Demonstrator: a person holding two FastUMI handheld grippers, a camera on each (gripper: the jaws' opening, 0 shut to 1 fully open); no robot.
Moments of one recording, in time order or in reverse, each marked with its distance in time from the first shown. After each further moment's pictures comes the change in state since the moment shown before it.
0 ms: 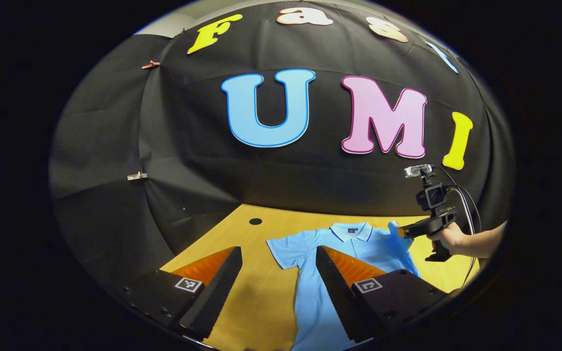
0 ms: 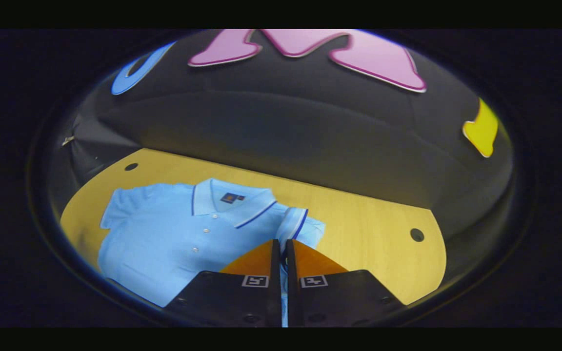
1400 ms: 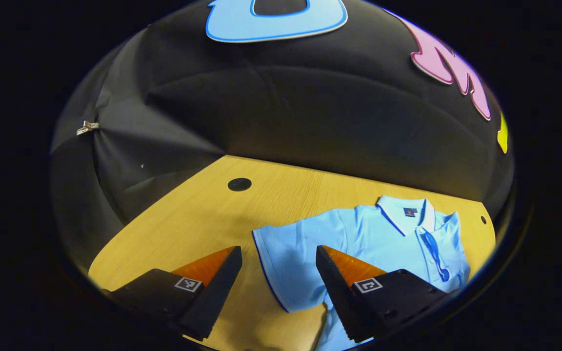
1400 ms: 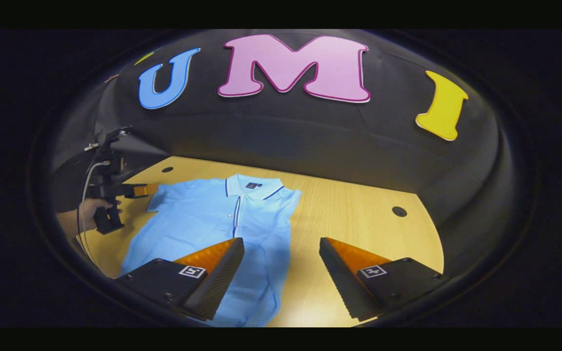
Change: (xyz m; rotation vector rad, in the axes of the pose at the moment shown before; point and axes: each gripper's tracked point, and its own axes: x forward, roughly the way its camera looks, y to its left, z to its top) left arm 0.314 0.002 -0.131 -0.033 0.279 0.024; right arm -0.157 -0.030 -0.054 0.071 -0.058 0.035
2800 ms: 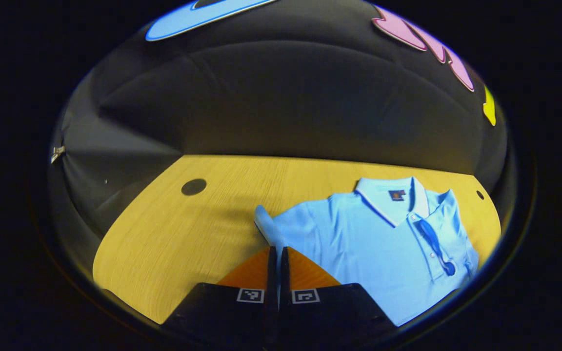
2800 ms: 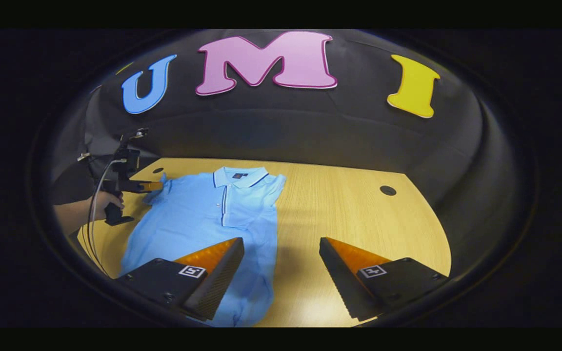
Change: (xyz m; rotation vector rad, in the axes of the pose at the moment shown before) left arm 0.012 -0.070 0.018 0.144 0.018 -0.157; right arm -0.017 -0.025 -0.034 0.121 0.024 -0.036
